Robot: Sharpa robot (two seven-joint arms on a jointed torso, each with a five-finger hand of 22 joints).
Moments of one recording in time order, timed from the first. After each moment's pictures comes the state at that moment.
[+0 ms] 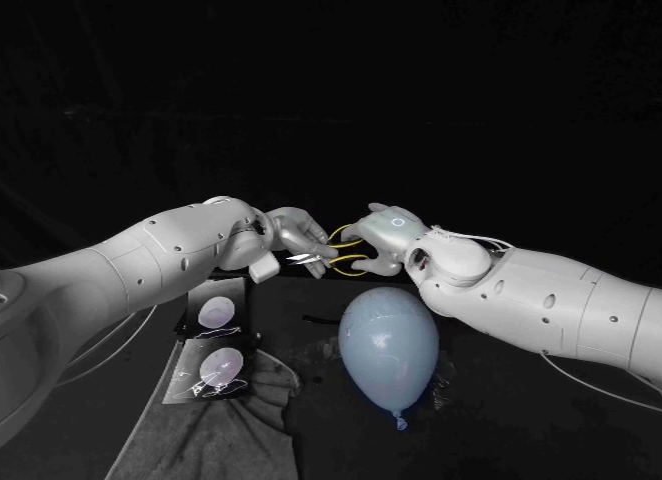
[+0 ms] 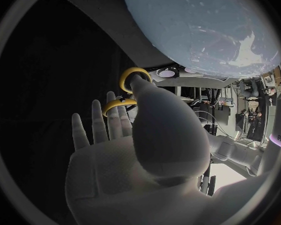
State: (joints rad) left arm 1.45 -0.43 -0.12 0.80 -0.53 0.29 -0.04; left_hand 1.54 -0.07 0.52 0.24 0.05 0.98 0.15 0.39 0.30 1.31 0.11 0.06 0.07 1.20 0.06 0.23 0.36 0.16 1.00 0.21 0.27 0.12; right arm 1.41 -0.42 -0.17 1.14 -1.77 -0.37 -0.13; right_hand 1.39 -0.17 0.30 0.28 0.05 0.73 0.03 0.07 0.52 0.86 -0.02 0.06 0.06 0.61 0.05 0.07 0.19 0.07 0.23 0.29 0.03 0.11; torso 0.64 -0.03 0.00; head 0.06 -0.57
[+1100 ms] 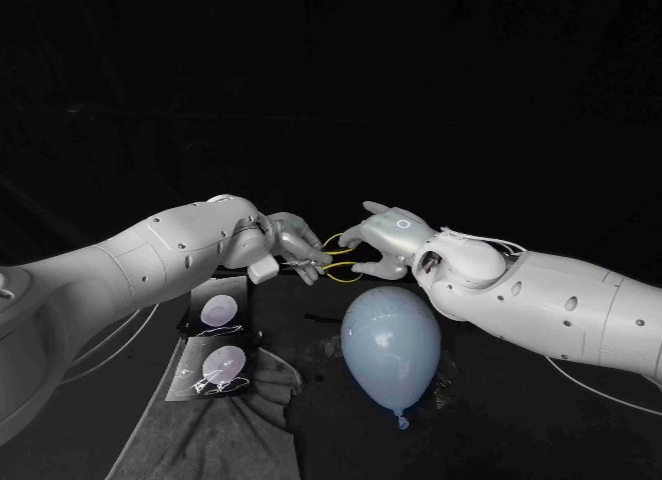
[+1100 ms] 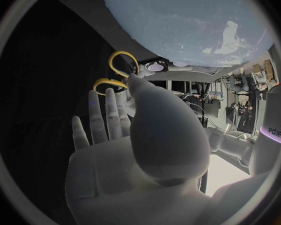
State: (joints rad) left arm 1.45 -0.42 -0.12 0.80 -0.52 0.27 -0.20; left_hand 1.52 -0.08 0.52 0.24 0.05 0.98 0.15 0.40 0.32 1.31 0.11 0.06 0.07 1.20 0.05 0.23 0.37 0.16 1.00 0.21 0.28 0.13; right arm 1.42 -0.48 -0.17 1.21 -1.70 -0.44 -0.01; right_hand 1.44 -0.19 0.34 0.25 0.05 0.79 0.07 0.09 0.47 0.96 0.03 0.07 0.07 0.81 0.13 0.11 0.21 0.07 0.20 0.29 0.04 0.08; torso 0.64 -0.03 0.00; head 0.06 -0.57
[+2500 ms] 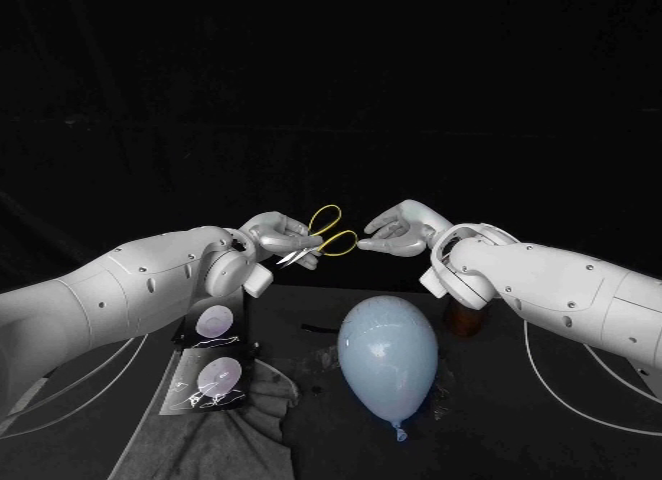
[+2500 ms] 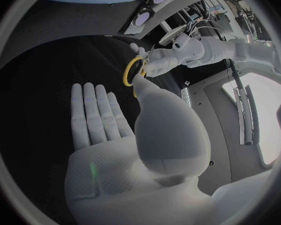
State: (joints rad) left arm 1.41 -0.55 -0.13 0.95 -0.29 0.01 0.11; left_hand 1.49 -0.08 0.56 0.21 0.05 0.97 0.15 0.40 0.34 1.32 0.10 0.06 0.07 1.21 0.06 0.23 0.38 0.16 0.99 0.21 0.29 0.13; right arm 1.43 -0.48 -0.15 1.07 -0.79 -0.34 0.10; right_hand 1.30 -0.16 0.22 0.22 0.06 0.86 0.22 0.08 0.32 1.04 0.20 0.07 0.06 0.93 0.17 0.11 0.29 0.15 0.81 0.26 0.22 0.18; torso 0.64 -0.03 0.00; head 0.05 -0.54
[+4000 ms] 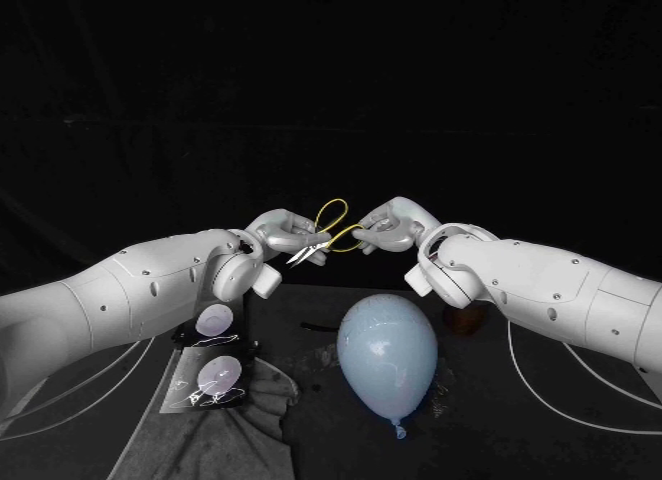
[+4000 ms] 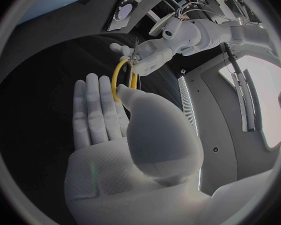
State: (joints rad) left arm 1.41 -0.55 -0.13 1.01 -0.29 -0.05 0.17; left_hand 1.49 -0.08 0.56 0.21 0.05 0.97 0.15 0.40 0.35 1.32 0.10 0.06 0.07 1.20 0.06 0.23 0.38 0.17 0.98 0.21 0.29 0.13; right arm 1.43 -0.43 -0.16 1.06 -0.67 -0.36 0.15; right_hand 1.45 -0.02 0.50 0.11 0.05 1.03 0.16 0.20 0.35 1.28 0.11 0.11 0.07 1.15 0.08 0.21 0.30 0.18 0.90 0.21 0.27 0.20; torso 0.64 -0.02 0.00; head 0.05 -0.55
